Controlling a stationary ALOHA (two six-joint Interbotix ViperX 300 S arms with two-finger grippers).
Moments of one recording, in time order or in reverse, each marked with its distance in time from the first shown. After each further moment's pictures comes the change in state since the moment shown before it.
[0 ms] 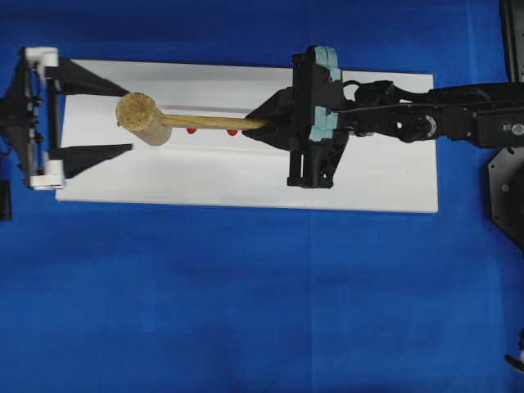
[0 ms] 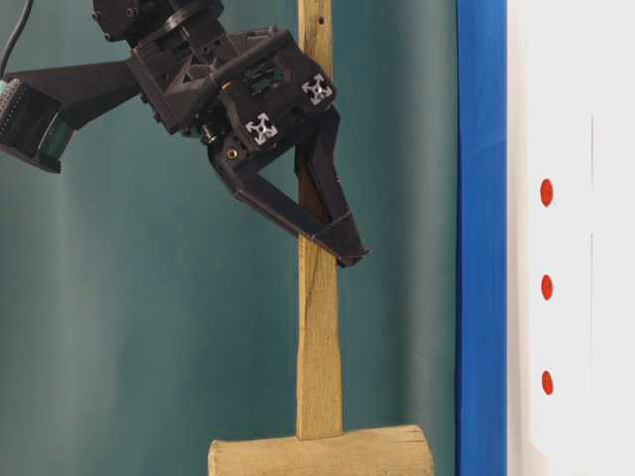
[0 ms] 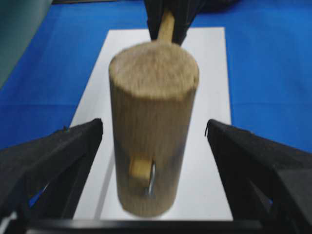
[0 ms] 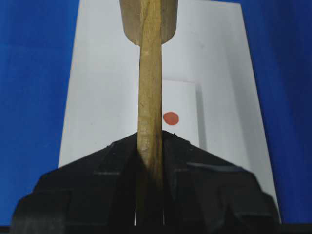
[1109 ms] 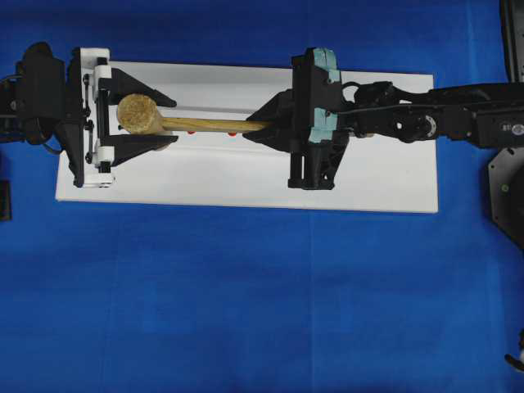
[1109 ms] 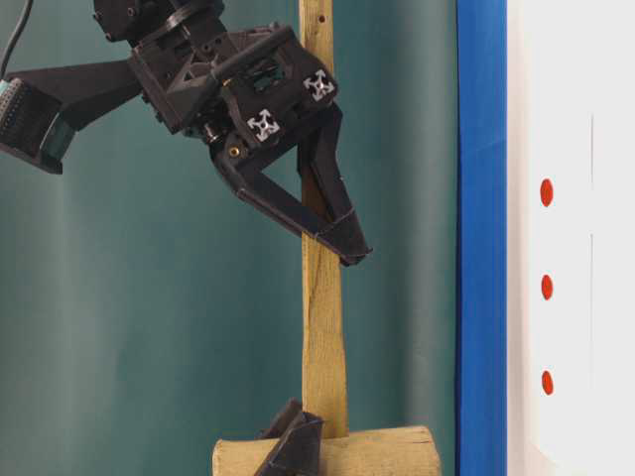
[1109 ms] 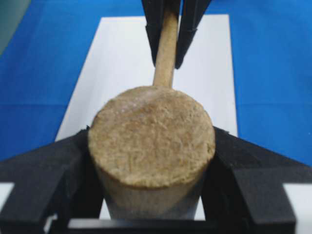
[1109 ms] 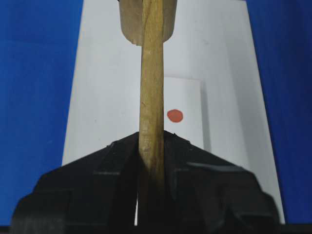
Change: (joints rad) left arm 0.000 0.198 -0.126 0.000 0.002 0.002; right arm 0.000 0.000 0.000 -0.002 0.017 -0.003
